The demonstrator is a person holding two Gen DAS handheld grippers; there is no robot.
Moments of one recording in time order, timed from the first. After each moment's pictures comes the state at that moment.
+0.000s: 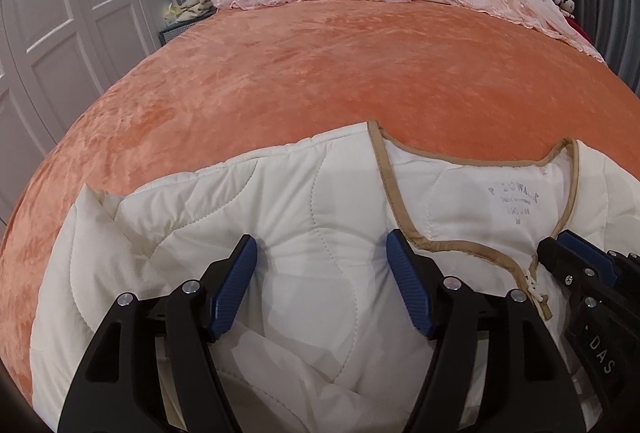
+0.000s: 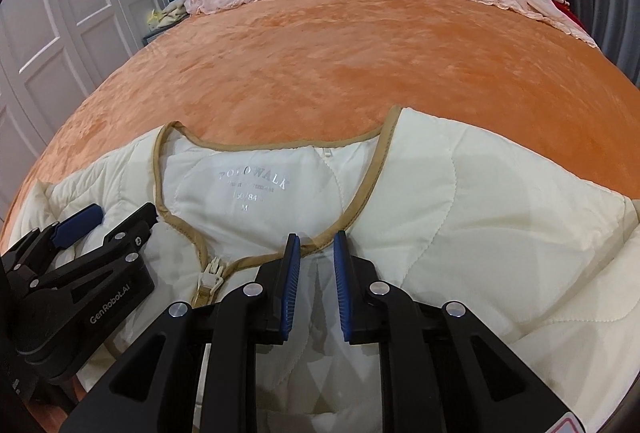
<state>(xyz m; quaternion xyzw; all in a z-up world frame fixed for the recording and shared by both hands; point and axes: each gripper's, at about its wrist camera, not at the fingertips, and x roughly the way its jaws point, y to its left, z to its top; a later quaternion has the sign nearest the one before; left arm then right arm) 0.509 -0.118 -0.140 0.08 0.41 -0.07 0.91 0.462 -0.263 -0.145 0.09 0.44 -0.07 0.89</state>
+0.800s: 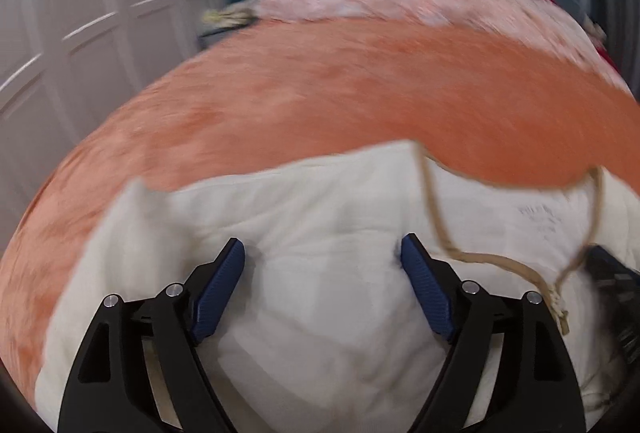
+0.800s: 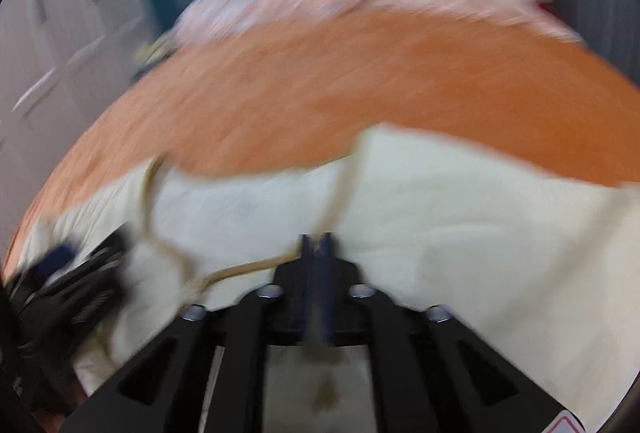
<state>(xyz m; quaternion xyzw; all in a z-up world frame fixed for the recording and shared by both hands) 0.495 -0.093 -0.124 0.04 0.37 0.02 0.93 0.431 -0.281 -0.125 0.13 0.35 -0.14 0.92</state>
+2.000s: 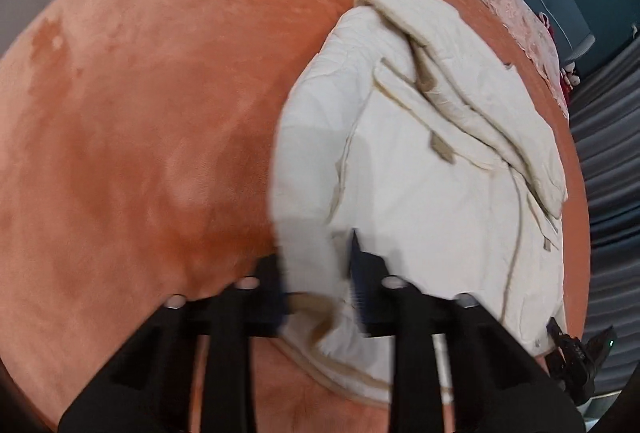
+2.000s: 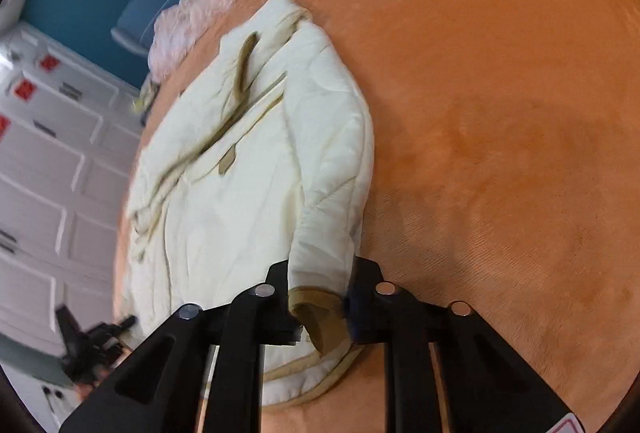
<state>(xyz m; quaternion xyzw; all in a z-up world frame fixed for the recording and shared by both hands) 0.160 0.149 -0.087 -0.17 0.56 -0.08 0.80 -0.017 -0.312 -0.088 0.38 0.43 -0.11 0.81</state>
